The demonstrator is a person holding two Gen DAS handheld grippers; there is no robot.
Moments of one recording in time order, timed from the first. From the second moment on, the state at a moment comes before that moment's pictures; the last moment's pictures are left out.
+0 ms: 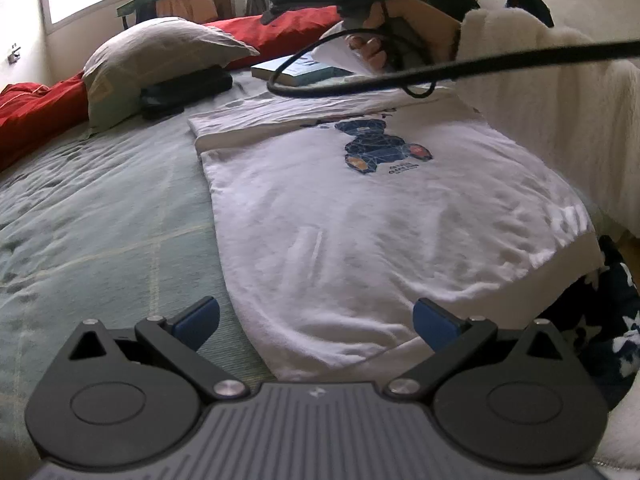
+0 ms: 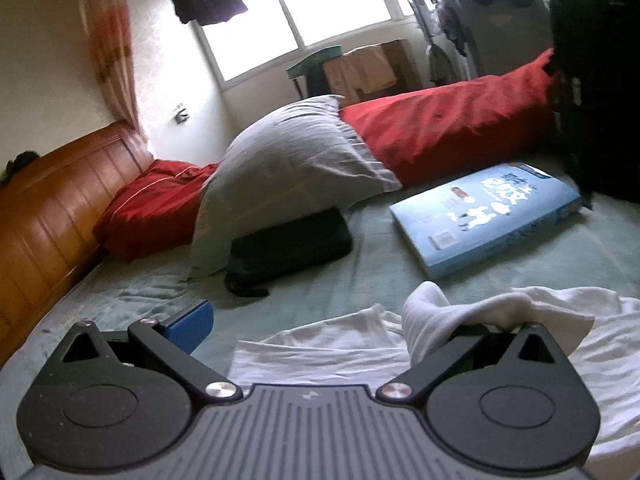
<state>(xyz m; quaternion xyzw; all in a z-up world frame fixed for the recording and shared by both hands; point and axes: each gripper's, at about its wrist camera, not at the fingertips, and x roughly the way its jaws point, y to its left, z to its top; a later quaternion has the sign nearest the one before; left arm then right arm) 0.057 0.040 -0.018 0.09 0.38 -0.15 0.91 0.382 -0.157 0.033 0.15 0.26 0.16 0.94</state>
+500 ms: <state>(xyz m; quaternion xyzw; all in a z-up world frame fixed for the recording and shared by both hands) 0.057 0.049 -0.024 0.08 0.39 -0.14 0.91 0.391 -0.117 -0.011 0.10 0.32 0.20 0.92</state>
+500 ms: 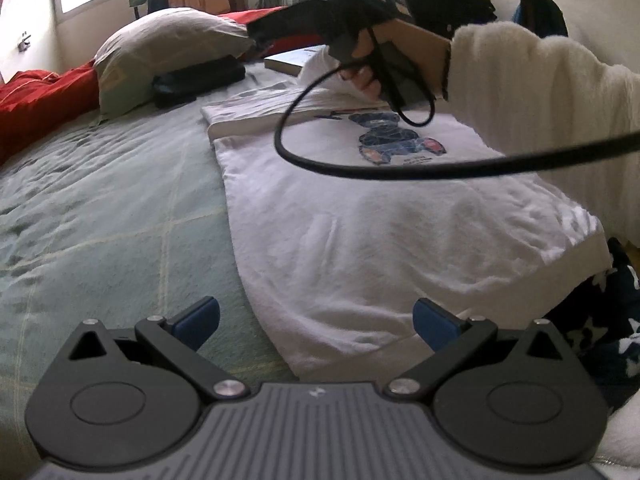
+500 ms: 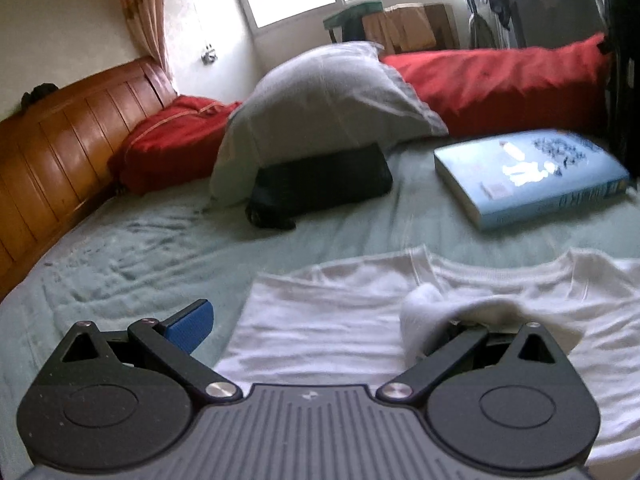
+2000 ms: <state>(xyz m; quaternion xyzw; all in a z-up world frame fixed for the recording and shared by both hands) 0.055 0.074 -0.035 0.04 0.38 -0.14 0.91 0.405 -0.120 -0.031 0.26 0.34 0.25 0.87</state>
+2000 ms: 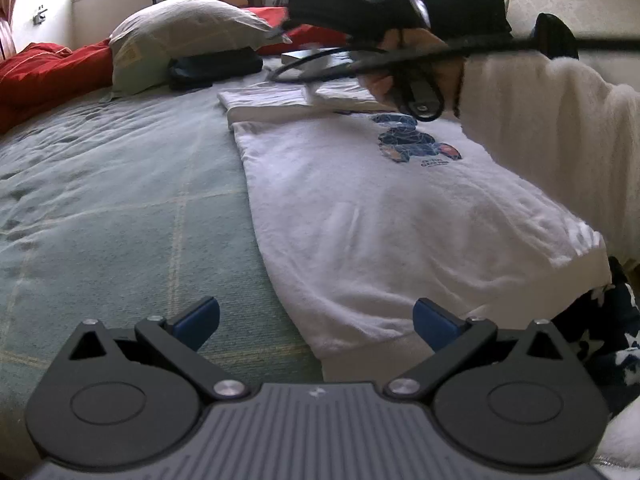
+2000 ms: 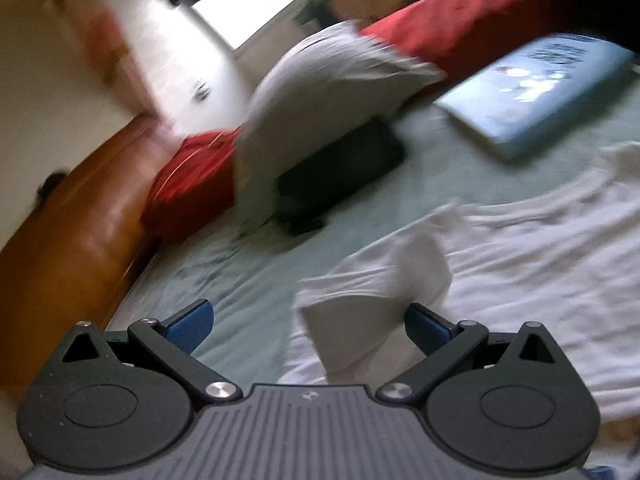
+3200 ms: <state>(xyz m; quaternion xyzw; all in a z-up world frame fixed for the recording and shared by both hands) 0.094 -0.009 -0.019 0.10 0.38 -0.12 0.91 0.289 -0.325 -0.047 -0.15 0.27 0.02 0.95</state>
